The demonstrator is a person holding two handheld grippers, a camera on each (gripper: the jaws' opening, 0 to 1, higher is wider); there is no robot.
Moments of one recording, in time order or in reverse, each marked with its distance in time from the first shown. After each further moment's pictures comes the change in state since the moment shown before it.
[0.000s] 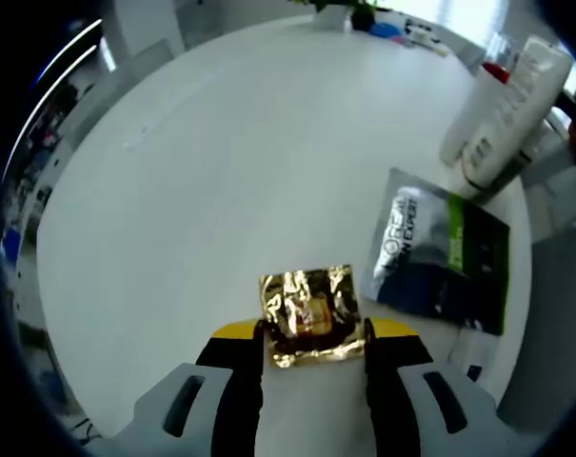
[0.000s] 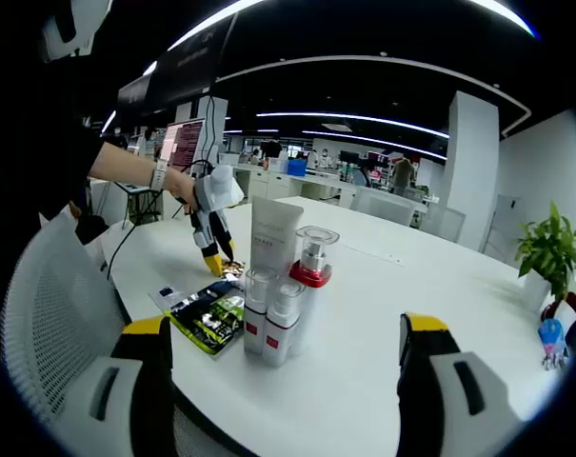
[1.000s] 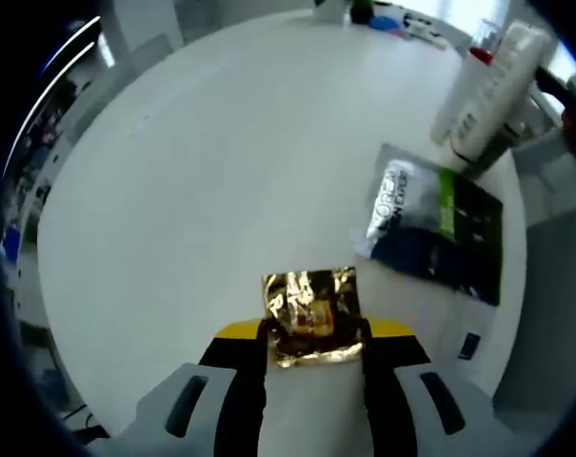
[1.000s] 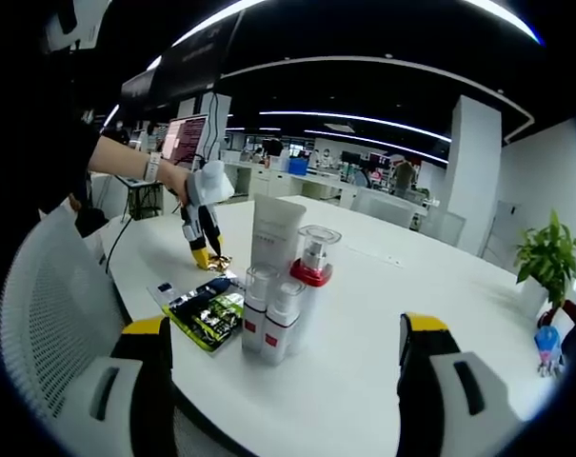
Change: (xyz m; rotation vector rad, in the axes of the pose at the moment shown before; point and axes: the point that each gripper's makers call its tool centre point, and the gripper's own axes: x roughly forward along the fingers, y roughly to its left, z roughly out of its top) left arm -0.014 0.002 -0.032 0.010 0.050 -0.009; right arm 0.000 0.003 0.000 -0.030 0.010 -0.002
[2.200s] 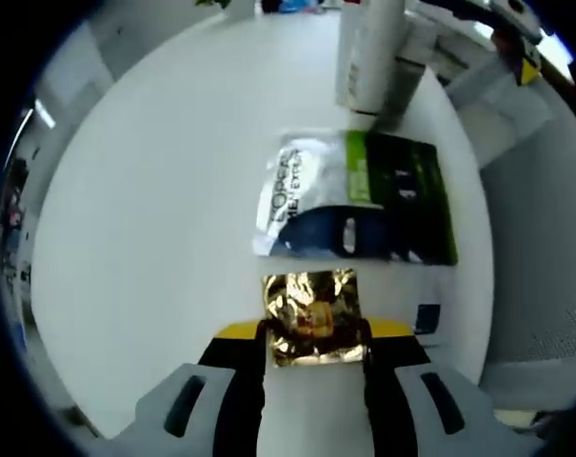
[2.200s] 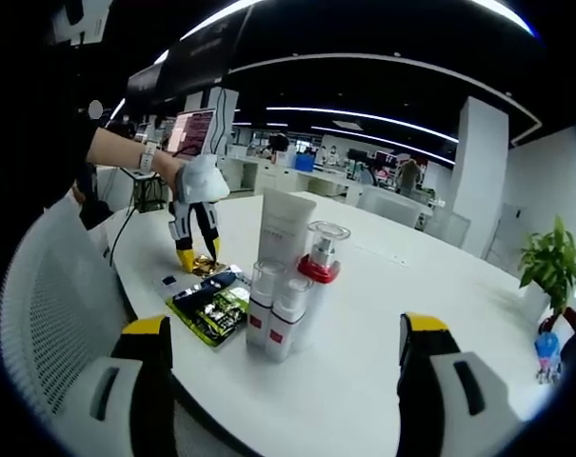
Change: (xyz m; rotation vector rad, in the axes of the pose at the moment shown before) left arm -0.001 -0.060 -0.001 0.304 0.043 -0.105; right arm 0.001 0.006 -0.003 -0.024 0.018 0.027
